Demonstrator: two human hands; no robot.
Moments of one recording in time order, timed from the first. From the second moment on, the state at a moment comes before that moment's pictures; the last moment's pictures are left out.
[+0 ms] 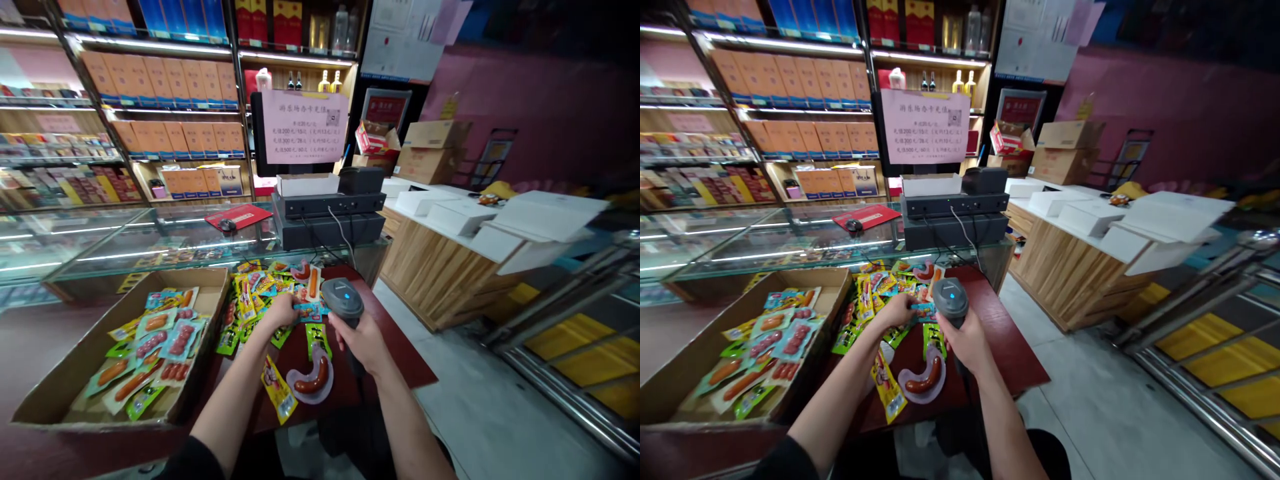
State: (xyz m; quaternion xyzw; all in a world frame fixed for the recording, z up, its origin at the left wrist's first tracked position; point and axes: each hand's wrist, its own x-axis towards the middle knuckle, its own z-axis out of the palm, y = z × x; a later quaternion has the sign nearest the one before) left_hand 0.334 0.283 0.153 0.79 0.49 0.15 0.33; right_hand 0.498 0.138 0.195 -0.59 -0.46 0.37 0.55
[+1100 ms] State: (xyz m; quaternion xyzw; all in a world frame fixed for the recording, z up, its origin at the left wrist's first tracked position) left_hand 0.238 0.278 0.170 0.36 0.38 0.62 0.59; right_hand 0.393 0.198 0.216 -0.53 -0.56 0.42 0.48
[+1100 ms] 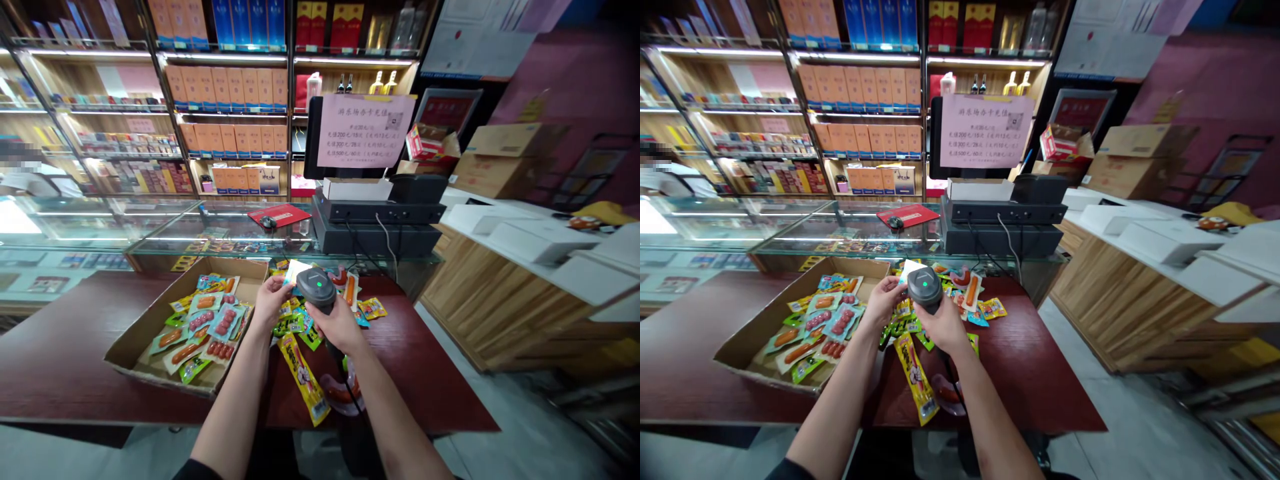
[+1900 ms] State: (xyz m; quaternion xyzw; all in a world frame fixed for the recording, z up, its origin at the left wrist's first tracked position) left_hand 0.098 0.221 0.209 0.22 0.42 0.78 0.40; right_hand 0.342 0.187 0.208 -0.47 -0.58 0.50 0.44
